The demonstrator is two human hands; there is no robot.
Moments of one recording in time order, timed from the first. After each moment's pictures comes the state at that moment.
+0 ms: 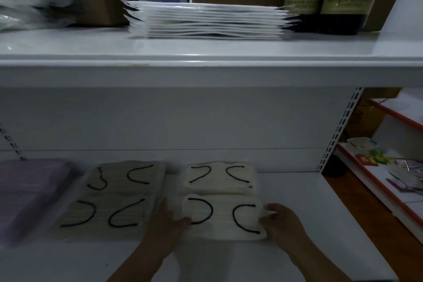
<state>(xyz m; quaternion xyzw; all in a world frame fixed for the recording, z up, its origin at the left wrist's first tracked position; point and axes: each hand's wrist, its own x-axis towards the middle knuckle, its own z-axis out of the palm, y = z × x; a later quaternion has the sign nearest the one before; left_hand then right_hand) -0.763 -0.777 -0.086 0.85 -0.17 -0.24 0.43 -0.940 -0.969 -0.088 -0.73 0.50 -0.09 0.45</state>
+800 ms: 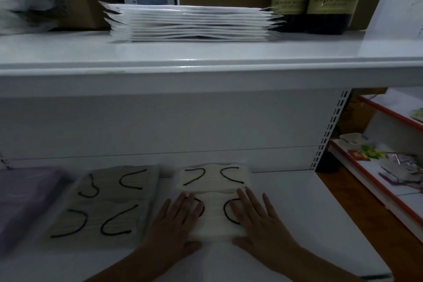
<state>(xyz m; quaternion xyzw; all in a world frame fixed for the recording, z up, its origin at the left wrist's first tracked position) -0.760 -0.778 -0.085 0.79 -0.61 0.05 -0.05 -0.944 -0.950 -0.090 -0.98 0.17 0.00 -0.08</state>
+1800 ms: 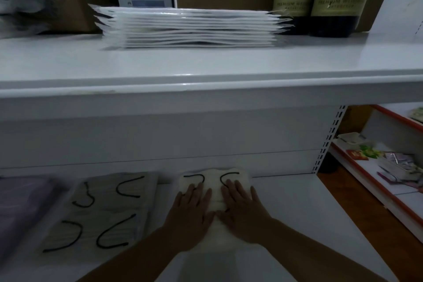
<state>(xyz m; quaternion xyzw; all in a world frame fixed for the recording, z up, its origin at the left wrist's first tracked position) -0.745 -0.844 -0.100 0.84 -0.54 -0.03 -0.03 -0.869 -0.978 -0.099 -0.97 0.23 0.09 0.05</state>
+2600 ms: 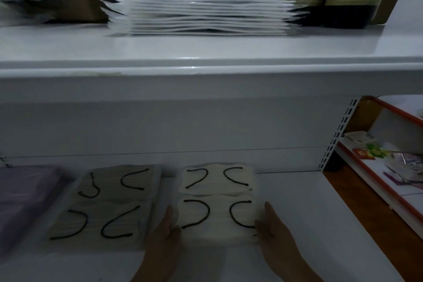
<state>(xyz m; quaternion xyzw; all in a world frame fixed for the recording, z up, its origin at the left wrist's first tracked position) -0.772 -0.779 -0.105 0.85 -0.19 -0.20 0.45 -0.936 -0.947 -0.108 -0.77 0.44 -0.12 0.45</state>
